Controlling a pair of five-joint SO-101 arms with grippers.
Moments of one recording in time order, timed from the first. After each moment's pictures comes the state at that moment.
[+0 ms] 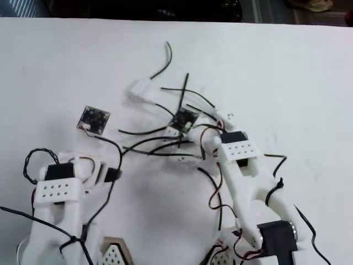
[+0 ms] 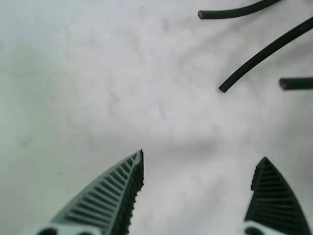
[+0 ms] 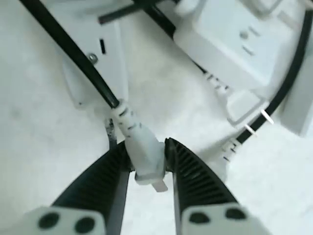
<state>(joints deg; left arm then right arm) -12.8 -46.3 70.0 54.1 -23.0 -11.7 -15.6 48.2 54.0 46.3</state>
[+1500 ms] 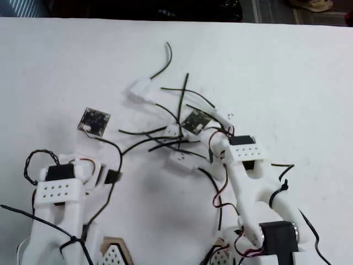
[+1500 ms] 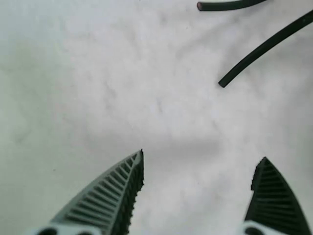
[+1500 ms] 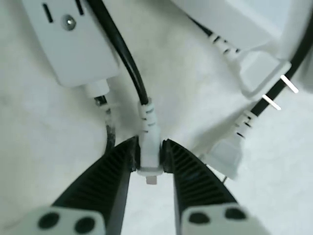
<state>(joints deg) -13.0 -46.3 70.9 53.9 -23.0 -8.8 -16.0 51.8 53.7 44.6</state>
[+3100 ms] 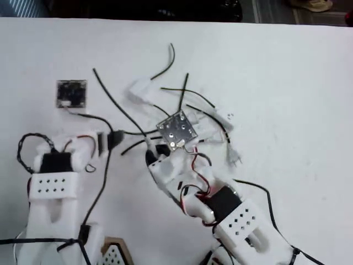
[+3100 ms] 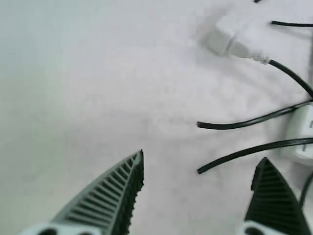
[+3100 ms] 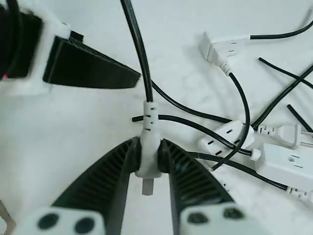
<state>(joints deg) -6.3 -46.3 56.8 52.9 -2.2 -42.6 -59.1 64.1 39.9 -4.4</state>
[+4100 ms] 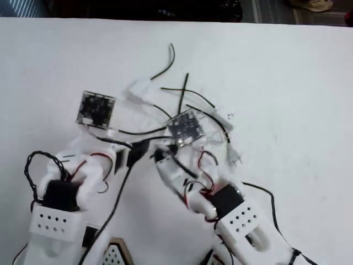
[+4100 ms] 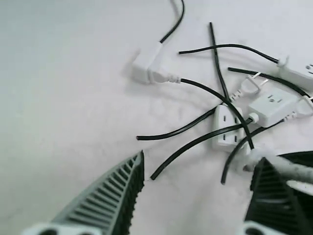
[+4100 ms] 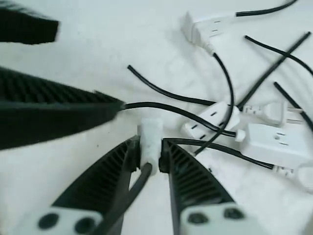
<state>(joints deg) 5.1 -65.5 56.7 61.9 -2.5 -37.2 -59.3 66.8 39.9 -4.9</state>
